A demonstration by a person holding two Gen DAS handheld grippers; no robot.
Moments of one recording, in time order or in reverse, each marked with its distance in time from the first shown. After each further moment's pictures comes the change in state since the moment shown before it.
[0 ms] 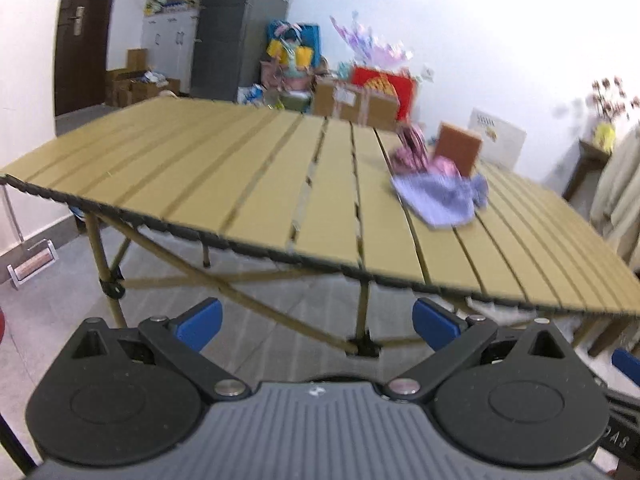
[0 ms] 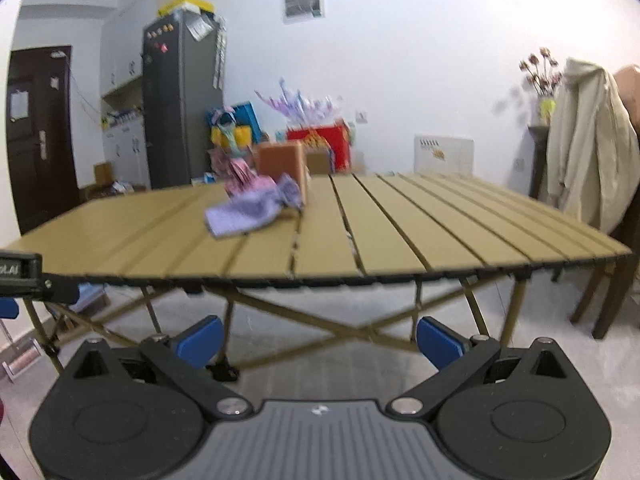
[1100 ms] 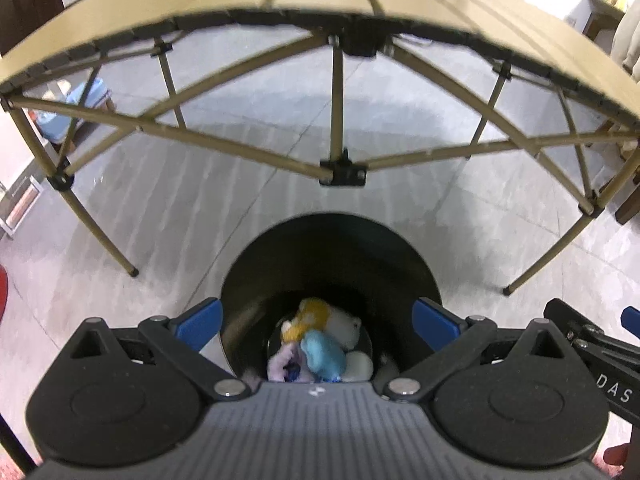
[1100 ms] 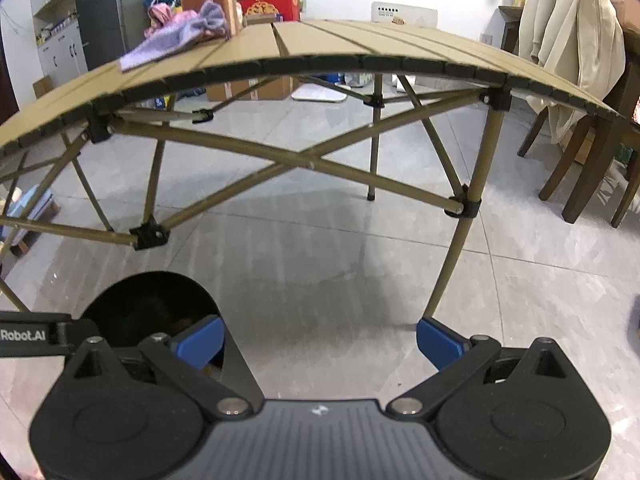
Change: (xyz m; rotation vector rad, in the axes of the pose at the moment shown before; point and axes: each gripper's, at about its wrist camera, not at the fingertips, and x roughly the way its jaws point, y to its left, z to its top) left arm 0.082 -0.060 -0.095 0.170 0.429 0.055; right arm 0.054 -0.027 -0.068 0.077 0.425 -0.138
